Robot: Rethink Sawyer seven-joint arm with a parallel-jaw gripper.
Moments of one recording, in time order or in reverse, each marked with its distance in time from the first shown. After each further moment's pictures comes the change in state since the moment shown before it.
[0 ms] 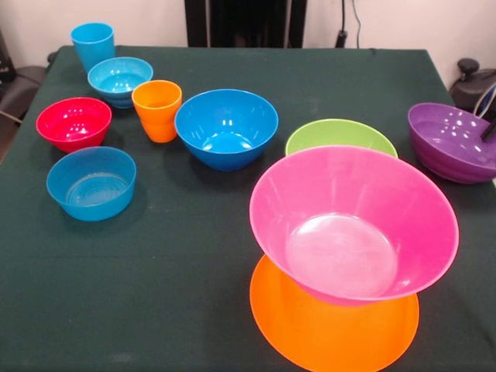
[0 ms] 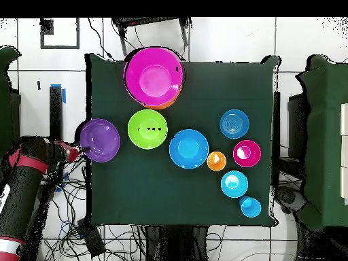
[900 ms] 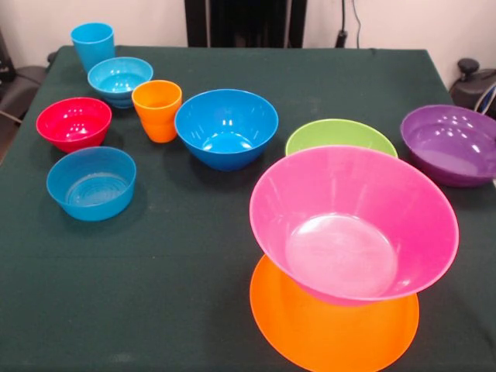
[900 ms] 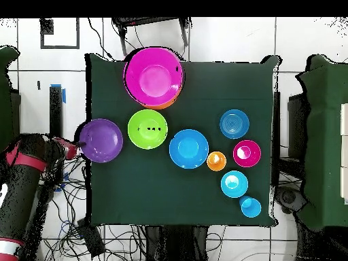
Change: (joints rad) arm -0.011 -0.020 -0.011 0.000 -0.001 0.000 0.000
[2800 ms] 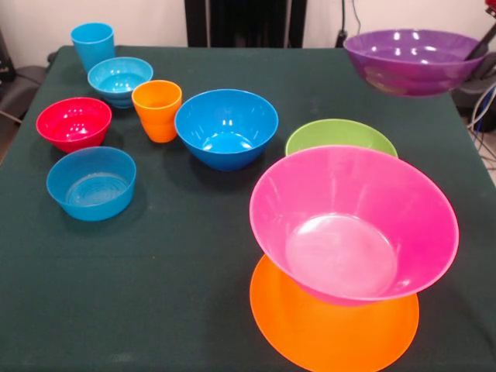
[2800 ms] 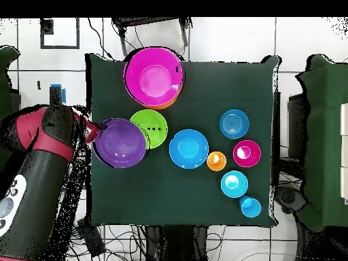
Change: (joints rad) arm -0.208 -0.365 0.060 0.165 -0.149 0.141 0.000
